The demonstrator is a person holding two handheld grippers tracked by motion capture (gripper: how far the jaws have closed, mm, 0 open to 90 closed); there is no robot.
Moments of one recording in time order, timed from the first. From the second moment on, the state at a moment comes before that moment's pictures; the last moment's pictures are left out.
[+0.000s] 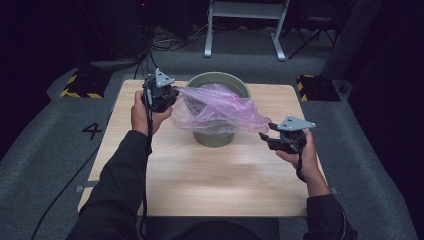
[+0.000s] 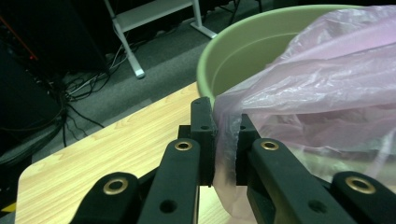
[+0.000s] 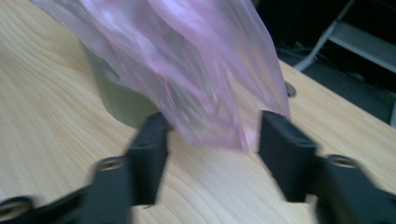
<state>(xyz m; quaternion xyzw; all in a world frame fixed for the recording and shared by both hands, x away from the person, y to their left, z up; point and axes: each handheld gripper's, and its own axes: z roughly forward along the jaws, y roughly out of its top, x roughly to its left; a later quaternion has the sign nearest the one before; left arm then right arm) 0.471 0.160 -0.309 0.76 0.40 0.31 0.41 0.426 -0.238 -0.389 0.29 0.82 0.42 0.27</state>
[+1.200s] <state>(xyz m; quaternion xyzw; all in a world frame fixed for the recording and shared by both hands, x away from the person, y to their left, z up) 0.486 0.161 -0.317 0.77 0.36 0.35 0.40 0.458 -0.195 -0.312 0.24 0.80 0.46 0.29</state>
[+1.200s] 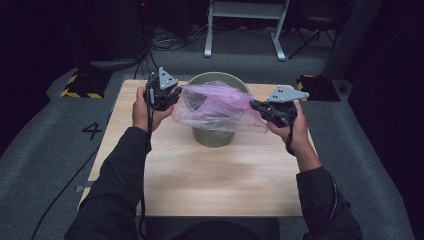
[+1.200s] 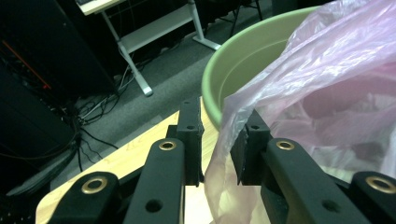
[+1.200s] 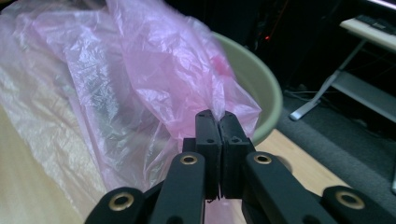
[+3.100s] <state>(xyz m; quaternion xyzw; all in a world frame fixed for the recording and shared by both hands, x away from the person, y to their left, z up) 0.449 0.160 -0.355 0.84 0.21 0.34 0.37 0.473 -0.195 -0.304 0.26 0.81 0.46 0.27</state>
